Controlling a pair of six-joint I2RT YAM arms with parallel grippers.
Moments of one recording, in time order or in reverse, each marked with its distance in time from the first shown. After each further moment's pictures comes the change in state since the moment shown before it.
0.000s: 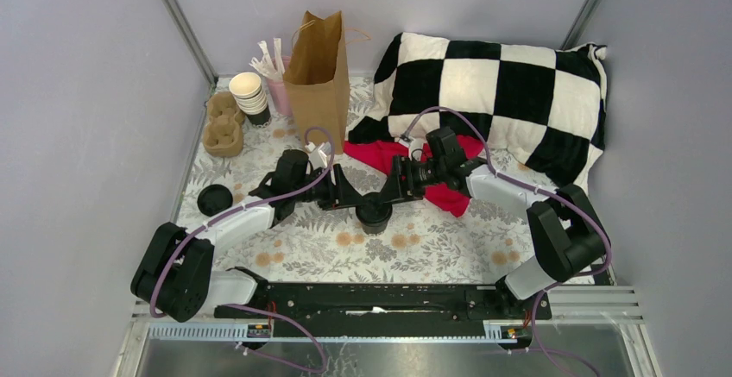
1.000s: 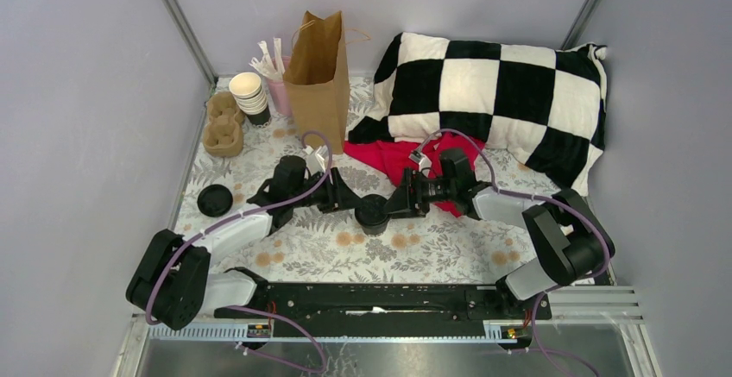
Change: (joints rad) left arm -0.017 -0.043 -0.065 0.084 -0.024 -0.030; right arm -0.034 -0.041 -0.274 0.386 -0.097 0.250
